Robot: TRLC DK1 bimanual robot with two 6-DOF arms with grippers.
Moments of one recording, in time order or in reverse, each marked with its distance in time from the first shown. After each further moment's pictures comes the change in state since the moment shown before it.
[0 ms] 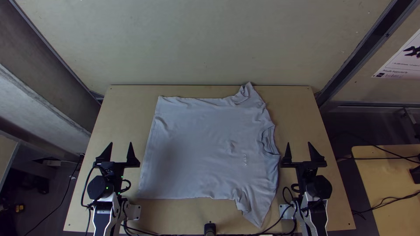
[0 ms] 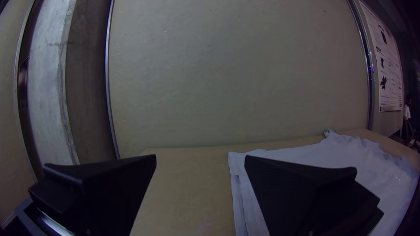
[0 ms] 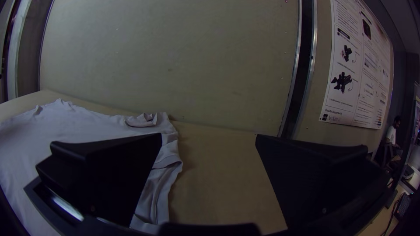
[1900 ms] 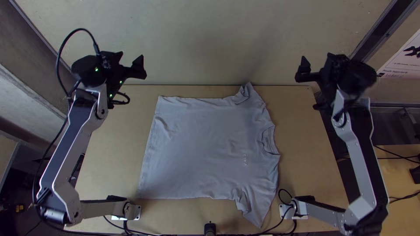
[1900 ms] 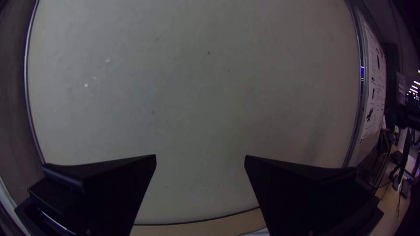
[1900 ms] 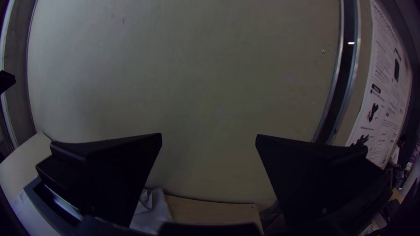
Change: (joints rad) left arm -0.169 1.362 1.509 -0.175 0.051 -0.045; right arm 0.034 1.312 1.500 -0.264 -0.002 -0.015
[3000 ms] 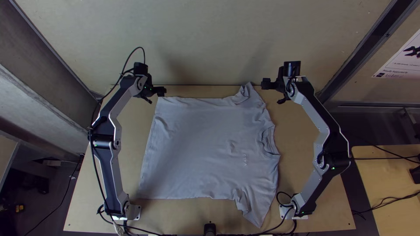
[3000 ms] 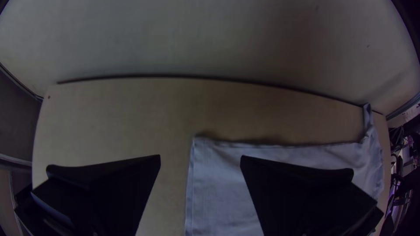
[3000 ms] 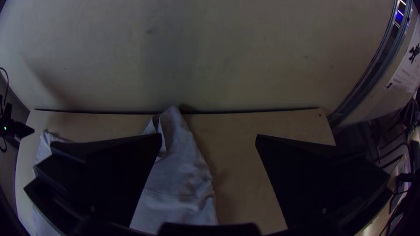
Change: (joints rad) left arm 0.072 0.817 0.491 -0.597 -0.003 -0.157; right arm 0.042 0.612 0.204 -0.217 0.003 0.293
